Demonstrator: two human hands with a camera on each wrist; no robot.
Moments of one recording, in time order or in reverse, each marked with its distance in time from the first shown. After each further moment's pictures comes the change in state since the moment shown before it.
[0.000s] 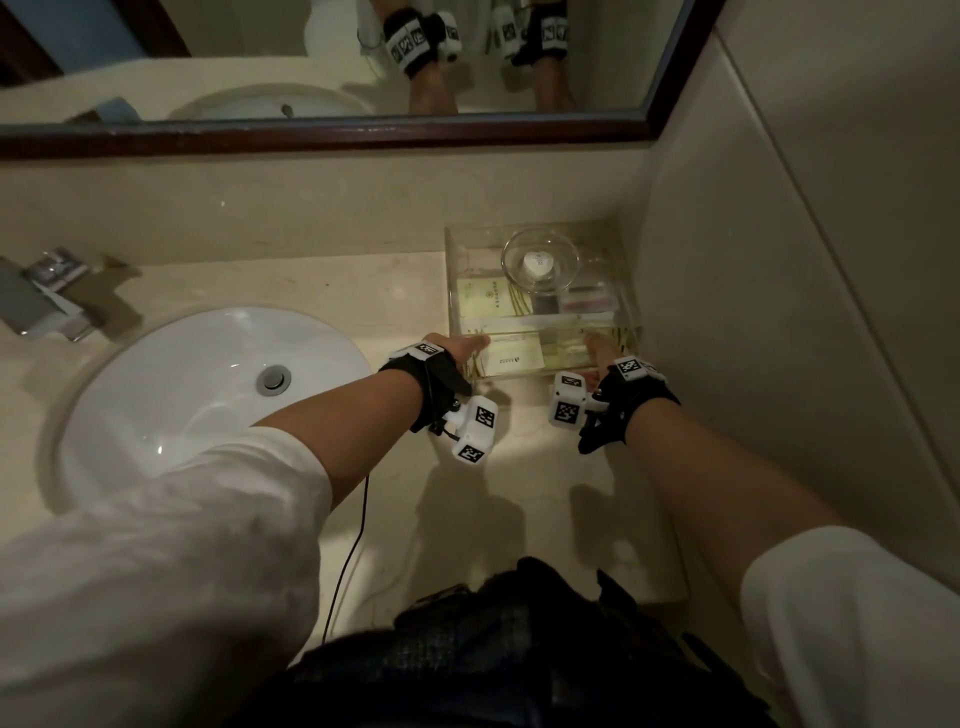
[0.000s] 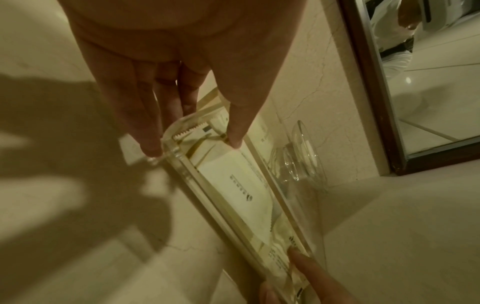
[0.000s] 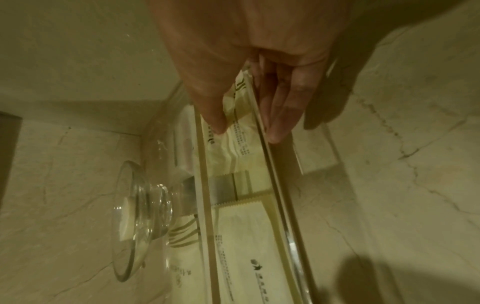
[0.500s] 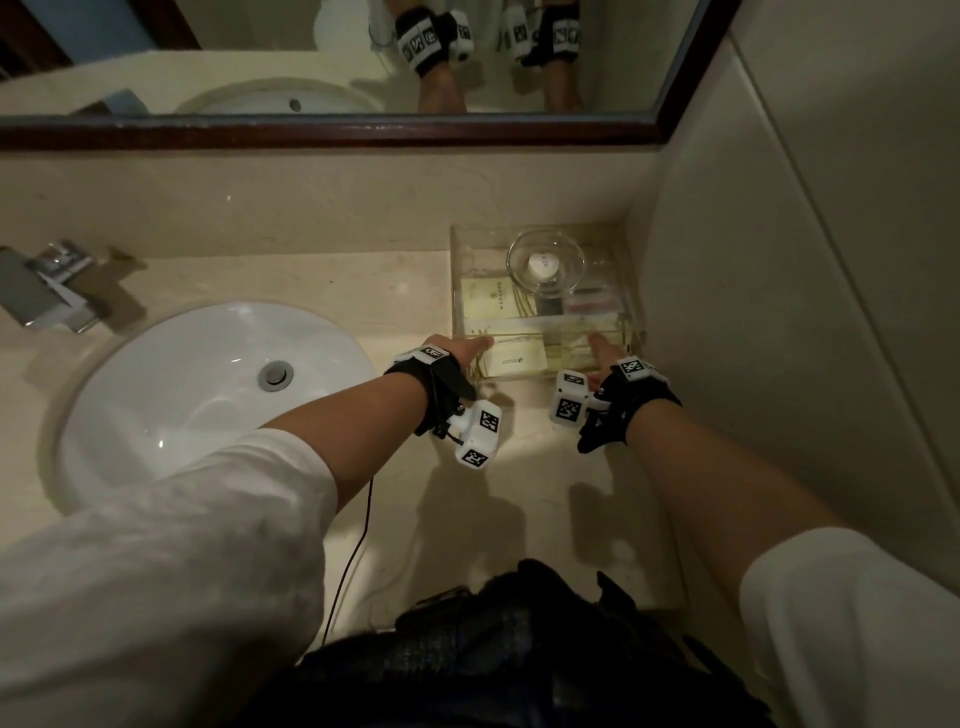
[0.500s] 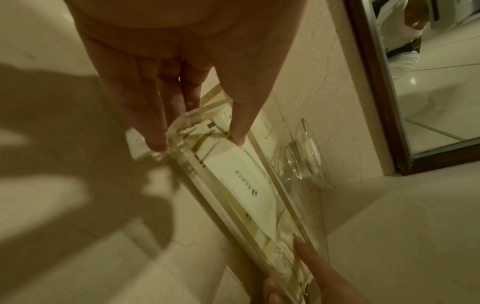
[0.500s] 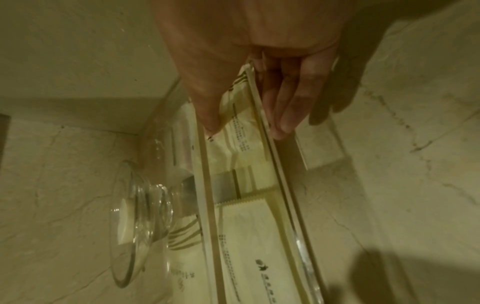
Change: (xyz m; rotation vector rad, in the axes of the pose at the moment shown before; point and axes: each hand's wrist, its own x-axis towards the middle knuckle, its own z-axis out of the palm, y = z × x) left_hand 0.007 -0.004 0.005 -0.005 0.040 -0.009; right_hand 0.009 -0.006 0.002 -0.034 -0.015 -0.034
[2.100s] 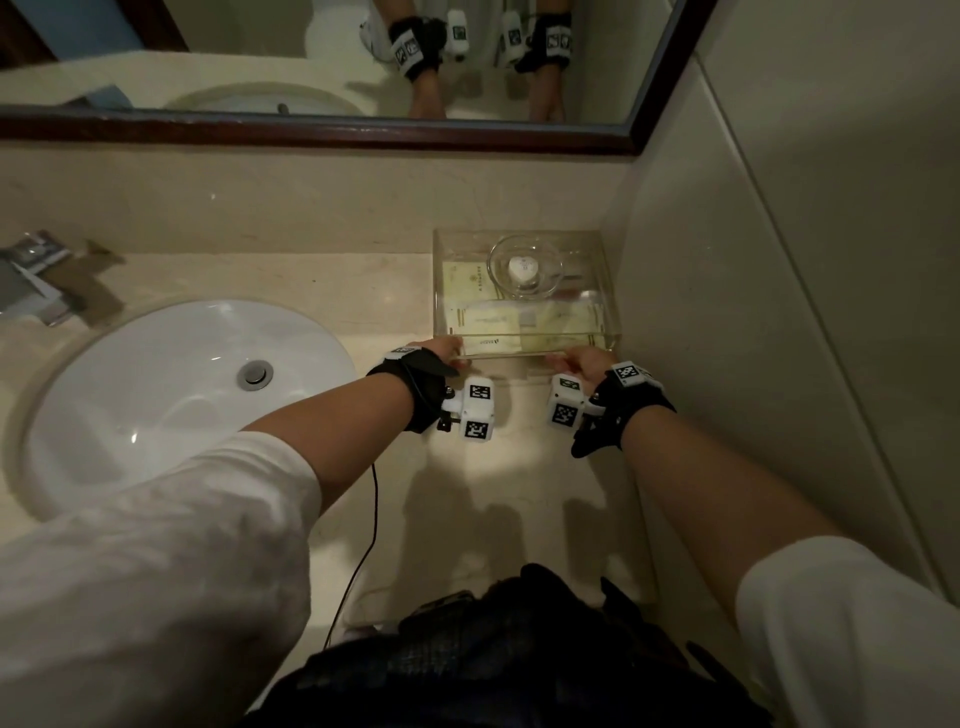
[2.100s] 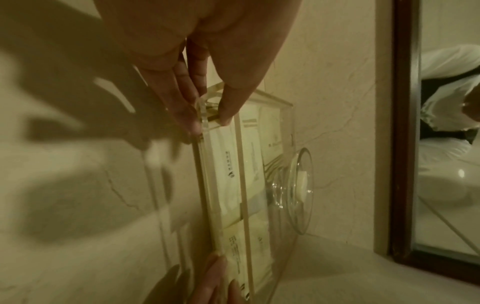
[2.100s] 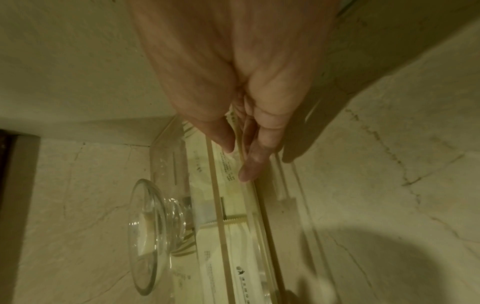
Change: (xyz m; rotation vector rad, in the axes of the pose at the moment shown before) left_hand -0.041 0.014 0.003 -0.327 -0.086 -0.045; right_hand 0.042 0.000 0.000 0.303 -0.101 -0.178
